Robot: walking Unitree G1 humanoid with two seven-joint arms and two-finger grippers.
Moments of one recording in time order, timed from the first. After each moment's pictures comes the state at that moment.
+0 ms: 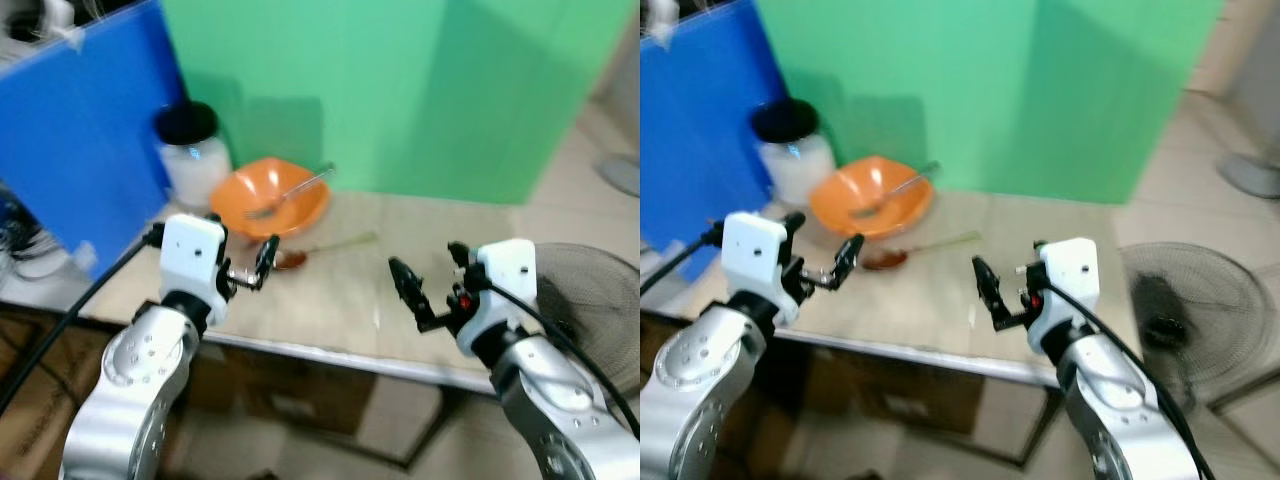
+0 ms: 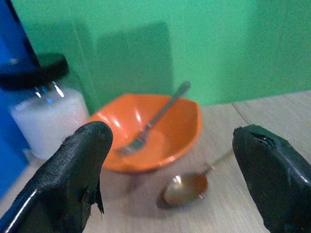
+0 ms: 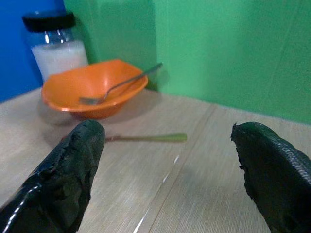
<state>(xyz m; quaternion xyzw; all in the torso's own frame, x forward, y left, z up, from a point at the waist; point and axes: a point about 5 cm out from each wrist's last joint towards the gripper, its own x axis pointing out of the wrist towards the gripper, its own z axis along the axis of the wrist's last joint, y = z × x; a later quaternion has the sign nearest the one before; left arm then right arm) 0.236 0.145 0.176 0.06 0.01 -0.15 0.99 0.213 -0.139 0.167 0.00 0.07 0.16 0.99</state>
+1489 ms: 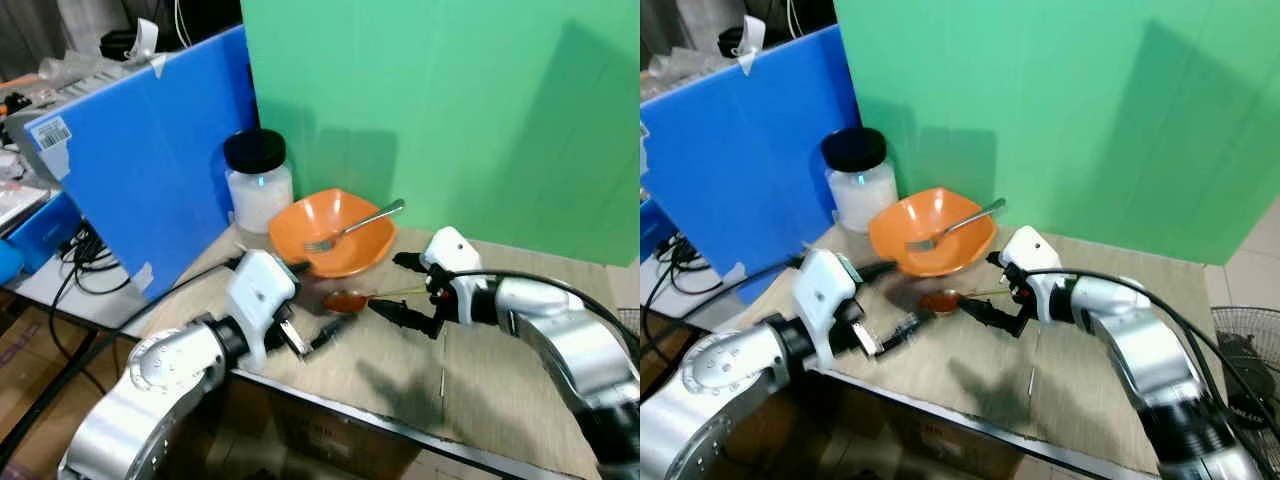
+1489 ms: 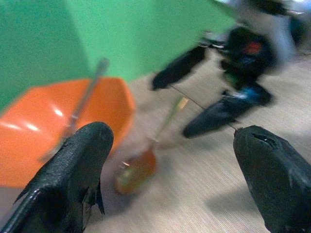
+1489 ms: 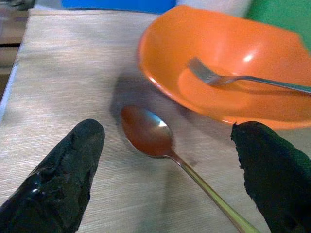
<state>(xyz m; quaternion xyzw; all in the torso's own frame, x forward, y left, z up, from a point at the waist) 0.213 0.107 0.159 0.09 0.08 -0.44 0.89 0.283 -0.154 0.134 -0.15 0.18 0.47 0.85</state>
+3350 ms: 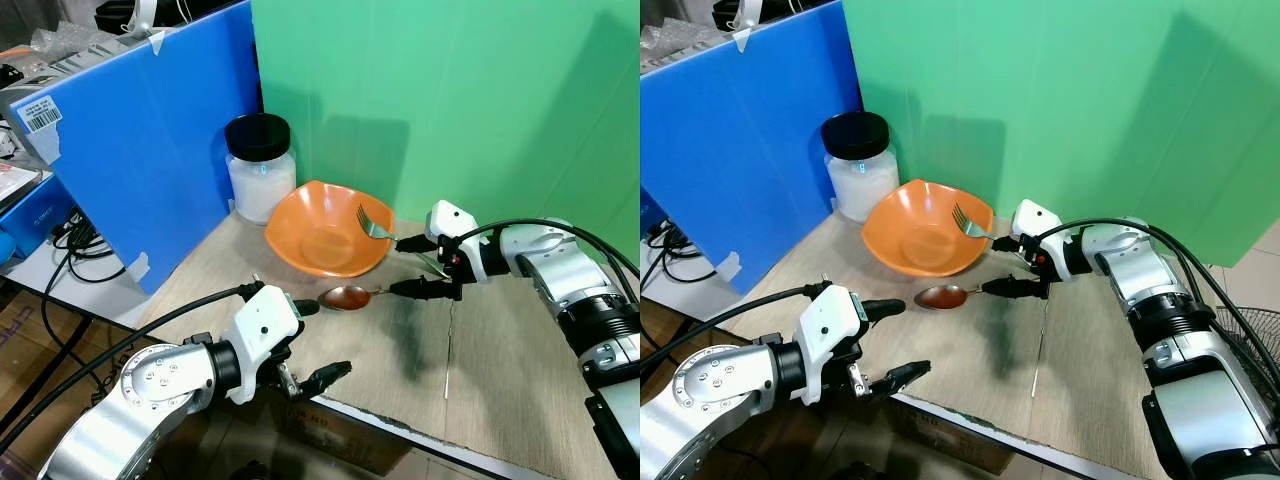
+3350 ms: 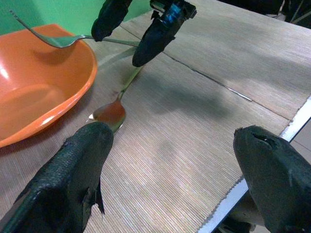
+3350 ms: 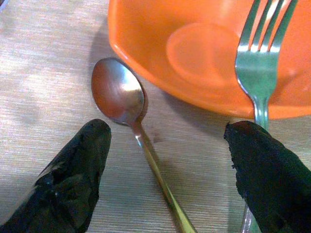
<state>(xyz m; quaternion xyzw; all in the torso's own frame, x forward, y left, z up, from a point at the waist) 0.199 0.114 0.147 0.13 0.14 -0.49 0.85 0.341 -0.184 0.141 -0.22 0.21 0.56 0.77</state>
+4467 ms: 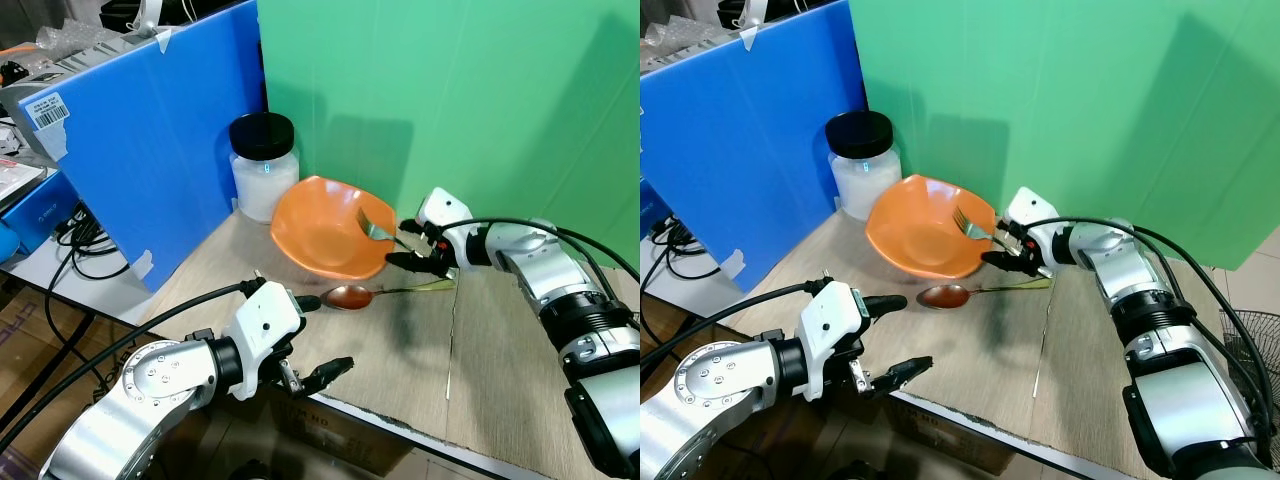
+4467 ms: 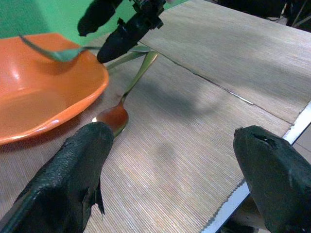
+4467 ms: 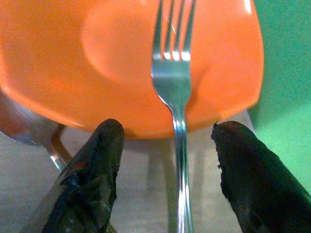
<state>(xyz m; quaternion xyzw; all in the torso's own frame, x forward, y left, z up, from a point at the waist) 0.201 0.113 0.149 0.13 0.13 -0.50 0.85 0.358 -0.180 0.132 -0.26 0.19 0.44 0.84</state>
